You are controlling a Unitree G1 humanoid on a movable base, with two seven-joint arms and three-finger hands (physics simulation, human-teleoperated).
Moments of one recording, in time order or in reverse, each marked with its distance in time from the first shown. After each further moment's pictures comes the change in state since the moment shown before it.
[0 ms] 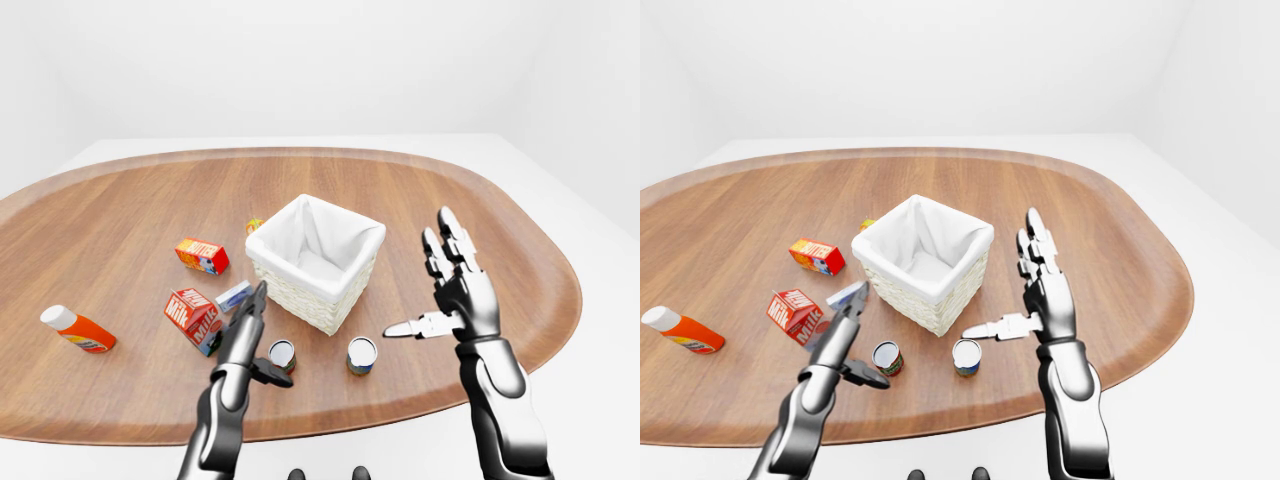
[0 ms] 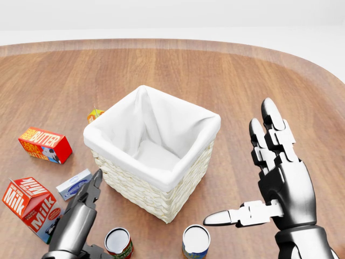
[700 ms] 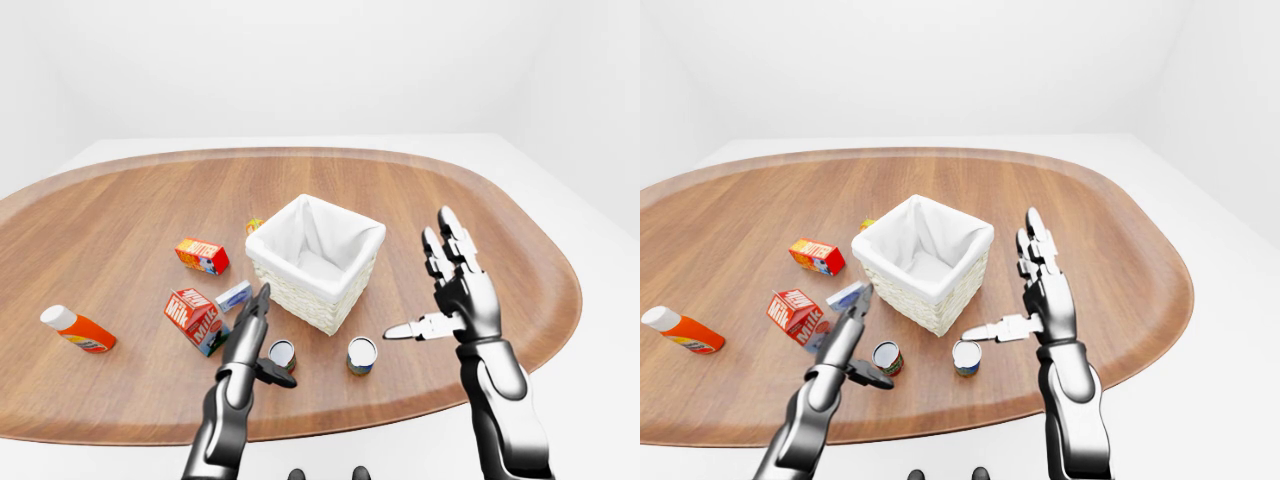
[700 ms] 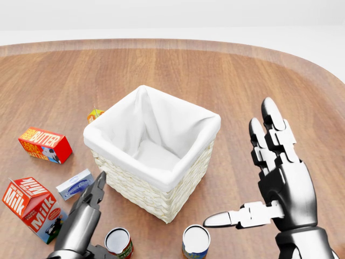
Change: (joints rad) left arm -0.022 -0.005 -0.017 0.059 -0.012 0.000 0.024; right arm 0.009 0.002 0.003 -0.018 0.004 0.000 0.005
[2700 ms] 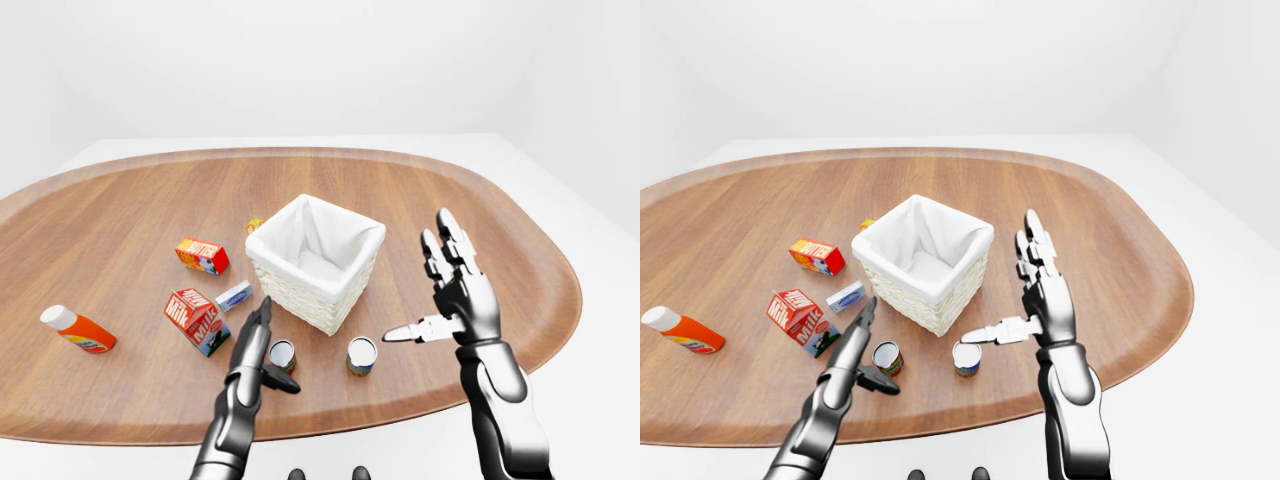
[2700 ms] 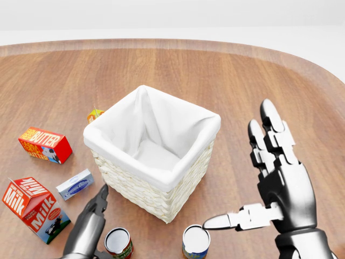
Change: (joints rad) left arm -0.069 -0.008 -0.014 0.238 -0.043 0.000 0.098; right arm 0.011 0.002 0.005 -0.003 -0.004 0.000 0.005
